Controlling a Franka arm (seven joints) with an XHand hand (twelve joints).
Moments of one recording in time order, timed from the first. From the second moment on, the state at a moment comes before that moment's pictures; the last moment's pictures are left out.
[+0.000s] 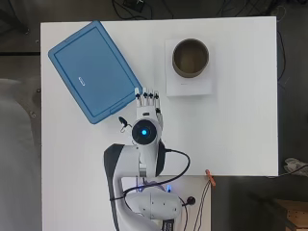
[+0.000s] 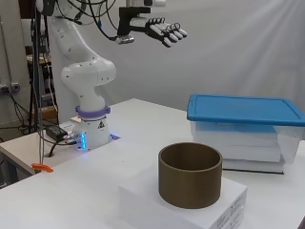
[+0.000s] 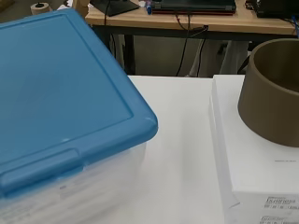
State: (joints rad) arm 0.01 -0.75 -0.01 -2.32 -0.02 1.56 -0.91
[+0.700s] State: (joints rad) arm 0.06 -0.41 0.15 -2.29 -0.08 1.81 -1.11
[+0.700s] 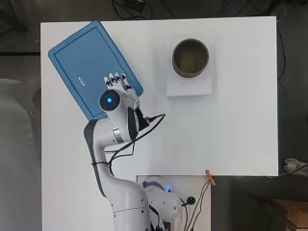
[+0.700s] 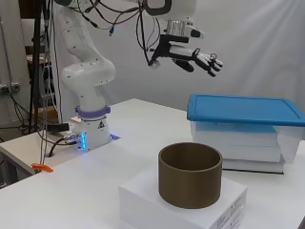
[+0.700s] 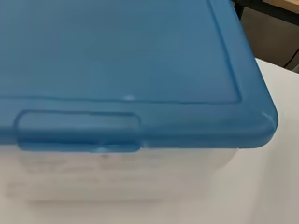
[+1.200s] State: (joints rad) arm 0.07 -0.31 0.22 -2.34 -0.27 1.83 -1.10
